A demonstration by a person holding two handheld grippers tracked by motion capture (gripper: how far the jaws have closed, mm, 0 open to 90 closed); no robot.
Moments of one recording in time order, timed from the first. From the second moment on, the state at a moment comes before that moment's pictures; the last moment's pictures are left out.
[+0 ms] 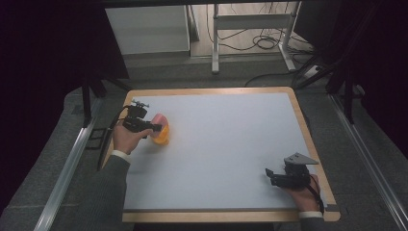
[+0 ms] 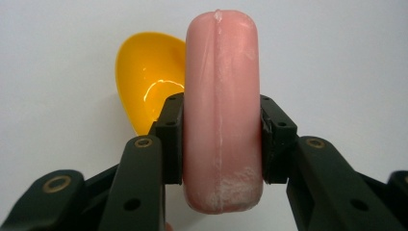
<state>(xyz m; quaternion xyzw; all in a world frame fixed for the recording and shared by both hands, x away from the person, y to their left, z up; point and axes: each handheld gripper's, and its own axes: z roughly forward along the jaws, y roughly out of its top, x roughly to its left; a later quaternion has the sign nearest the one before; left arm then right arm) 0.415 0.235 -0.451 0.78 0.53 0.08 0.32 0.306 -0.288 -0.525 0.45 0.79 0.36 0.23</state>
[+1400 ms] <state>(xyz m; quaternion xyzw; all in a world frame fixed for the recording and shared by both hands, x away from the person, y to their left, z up) 0.431 0.233 -0.457 0.75 0.57 0.09 0.32 0.307 -0.286 -0.527 0.45 0.79 0.35 0.22</state>
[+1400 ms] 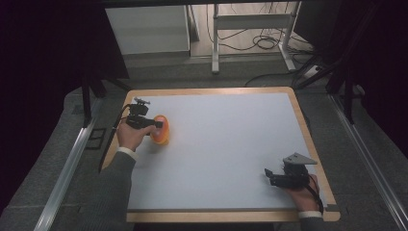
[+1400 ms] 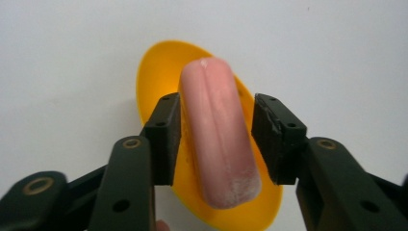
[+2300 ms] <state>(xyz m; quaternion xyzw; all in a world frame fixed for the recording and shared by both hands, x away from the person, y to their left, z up) 0.398 0.236 -0.447 0.77 0.52 0.09 0.36 0.315 -0.283 -0.525 0.44 0.79 0.36 0.23</state>
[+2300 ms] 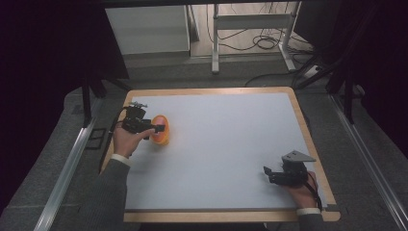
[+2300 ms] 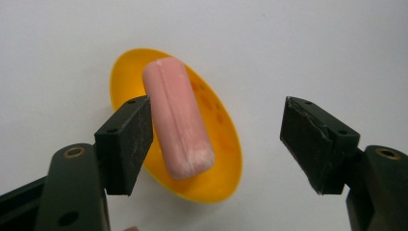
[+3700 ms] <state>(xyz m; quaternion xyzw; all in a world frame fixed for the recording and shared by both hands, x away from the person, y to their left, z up) 0.280 0.220 -0.517 0.78 0.43 0.05 0.44 0.313 -0.267 -0.523 0.43 0.80 0.36 0.24</state>
